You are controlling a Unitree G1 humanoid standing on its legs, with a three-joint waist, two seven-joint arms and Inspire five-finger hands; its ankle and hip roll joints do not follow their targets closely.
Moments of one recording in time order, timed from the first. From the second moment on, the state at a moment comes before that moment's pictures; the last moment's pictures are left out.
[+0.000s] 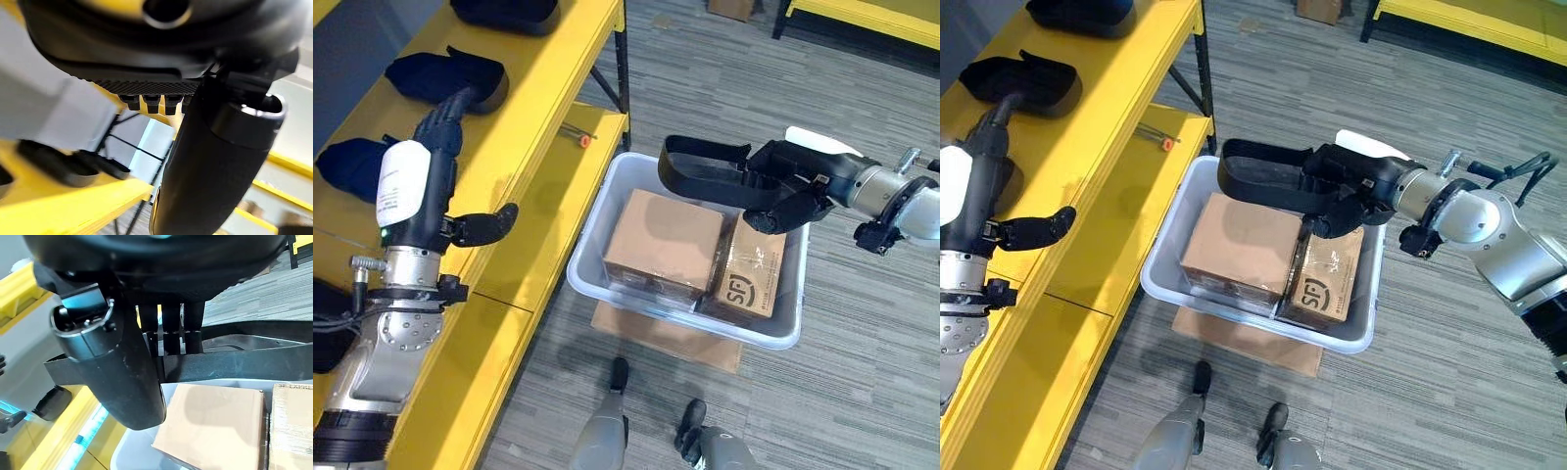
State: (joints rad) left arm -0.12 0.89 0.10 -0.08 0.31 -0.21 0.32; right arm -0.86 -1.25 0.65 0.09 0.34 -0.10 0.26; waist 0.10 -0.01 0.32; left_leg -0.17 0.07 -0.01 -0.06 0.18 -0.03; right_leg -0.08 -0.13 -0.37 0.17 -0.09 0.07
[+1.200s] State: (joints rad) left arm -0.41 0.92 -0.24 -0.11 0.56 -0.24 0.34; right arm -0.86 -1.01 0.66 0.07 0.38 -0.11 0.26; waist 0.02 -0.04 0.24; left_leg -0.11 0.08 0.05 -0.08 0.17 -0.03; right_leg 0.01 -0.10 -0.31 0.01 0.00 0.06
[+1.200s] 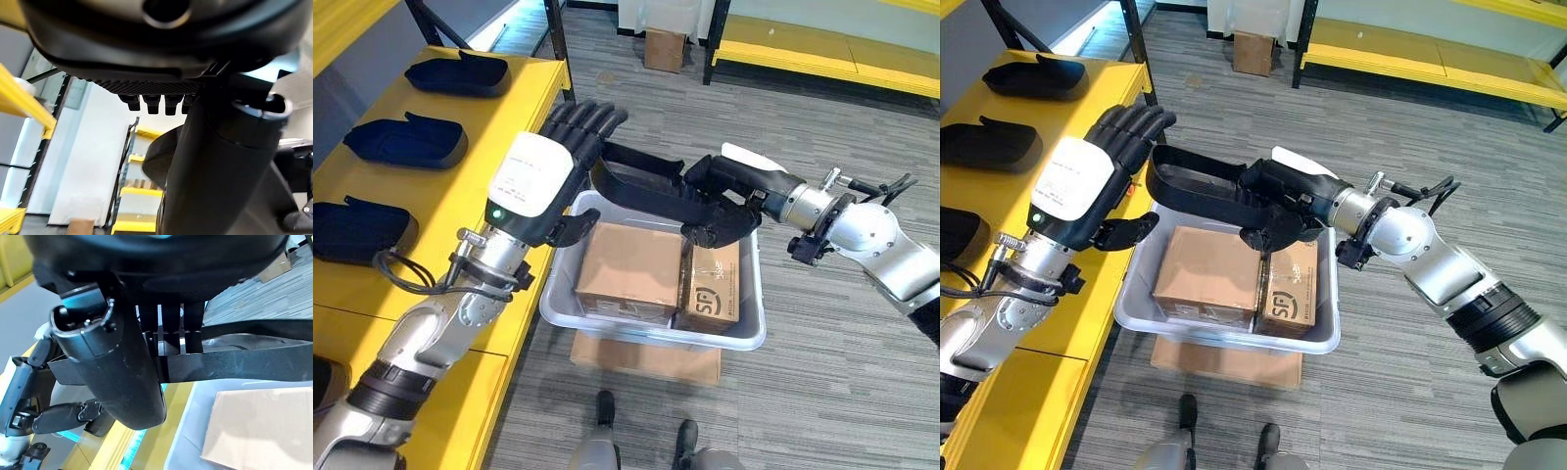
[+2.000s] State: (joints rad) left arm -0.47 1.00 -0.39 -0.04 0.58 -0.29 0.35; right arm -0.87 -1.02 0.74 0.00 0.42 -0.11 0.31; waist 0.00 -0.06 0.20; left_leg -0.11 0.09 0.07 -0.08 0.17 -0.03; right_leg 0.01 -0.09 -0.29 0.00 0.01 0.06
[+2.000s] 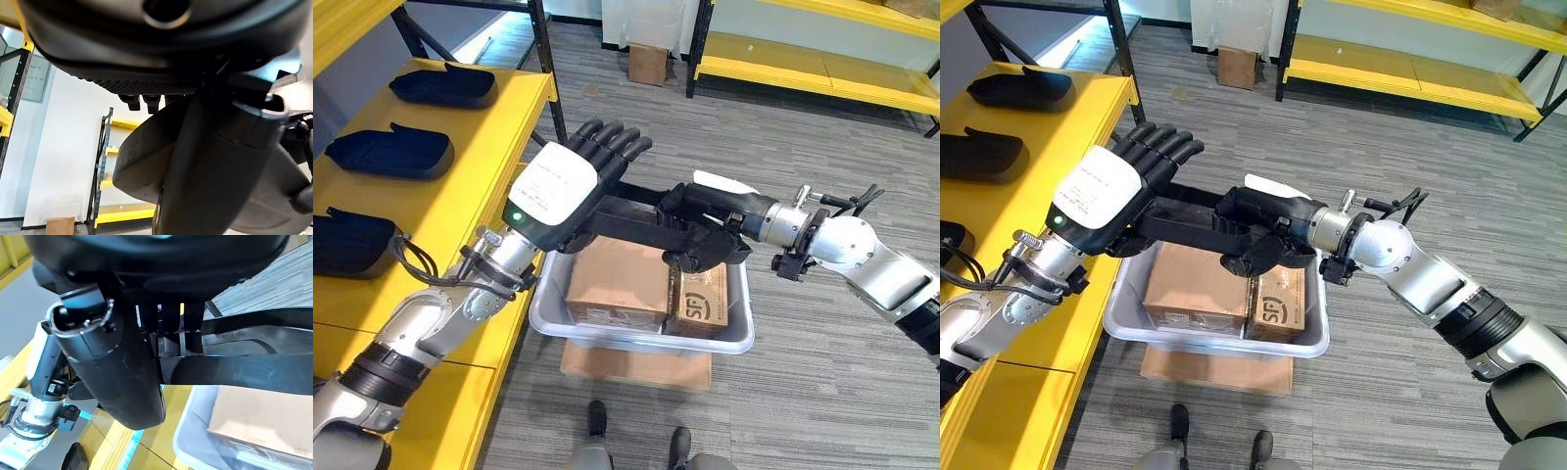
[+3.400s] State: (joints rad) left arm -0.49 1.04 -0.51 0.02 0.60 -0.33 0.34; right arm -0.85 -0.97 0.73 0.00 0.38 -0.17 0.28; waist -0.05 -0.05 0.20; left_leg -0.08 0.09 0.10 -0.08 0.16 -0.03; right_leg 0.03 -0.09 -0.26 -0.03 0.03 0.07
